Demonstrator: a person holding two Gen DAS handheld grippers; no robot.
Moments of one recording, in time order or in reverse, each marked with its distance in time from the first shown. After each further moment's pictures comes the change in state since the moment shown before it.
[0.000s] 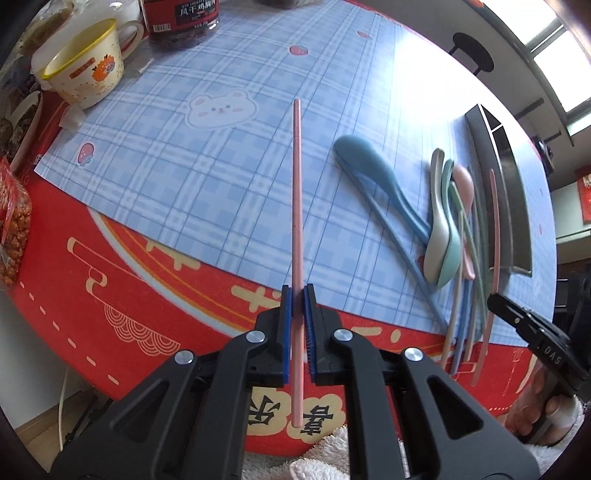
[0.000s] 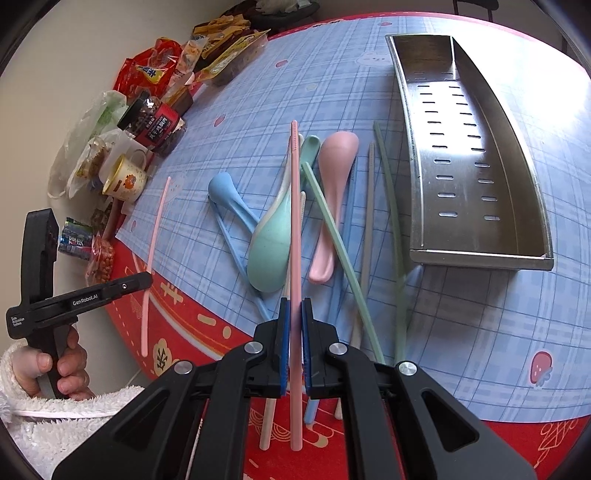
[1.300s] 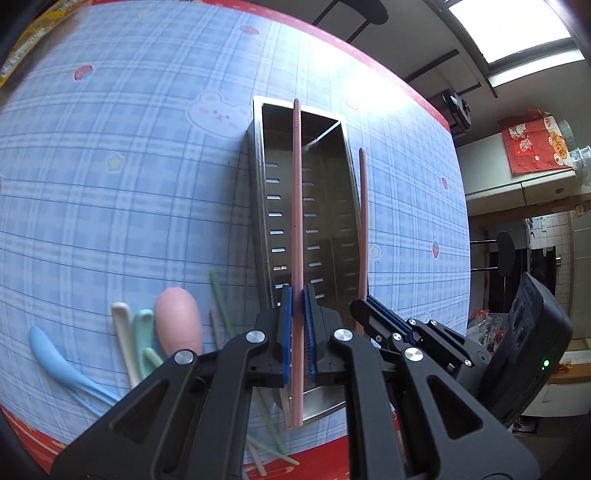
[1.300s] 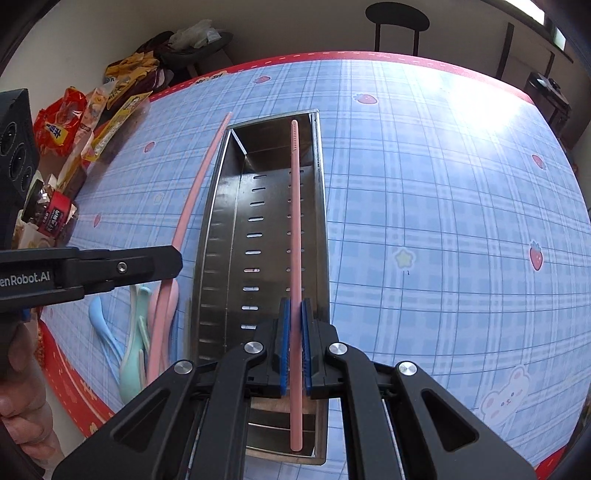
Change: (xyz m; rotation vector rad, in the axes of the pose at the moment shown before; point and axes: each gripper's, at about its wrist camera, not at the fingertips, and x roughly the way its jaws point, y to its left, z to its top) left arm 0.070 -0.258 0.147 0.207 0.164 -0.323; right arm -0.032 -0.109 0.116 0.091 -0.079 -0.304
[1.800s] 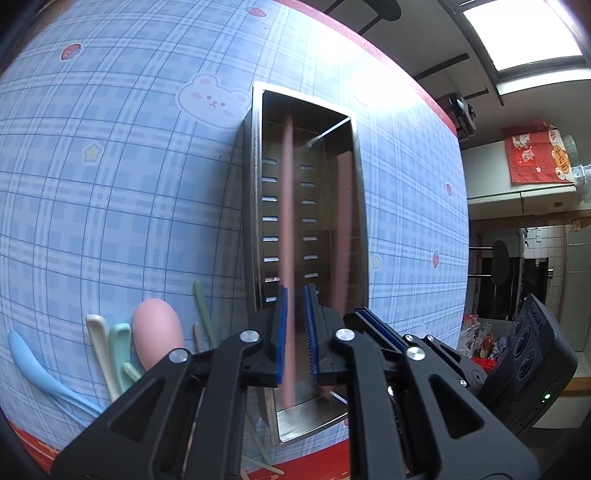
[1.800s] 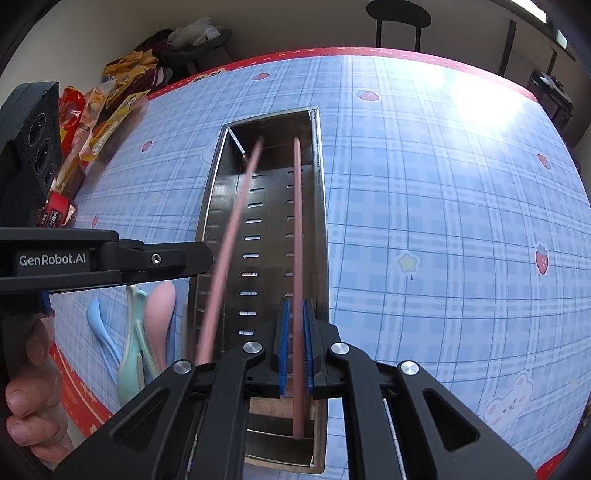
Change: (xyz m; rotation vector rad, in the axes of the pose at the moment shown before) left arm 0.031 -0.004 0.015 -0.049 0.025 -0.037; right arm 0.006 0.003 0.007 -0.002 0.006 0.003
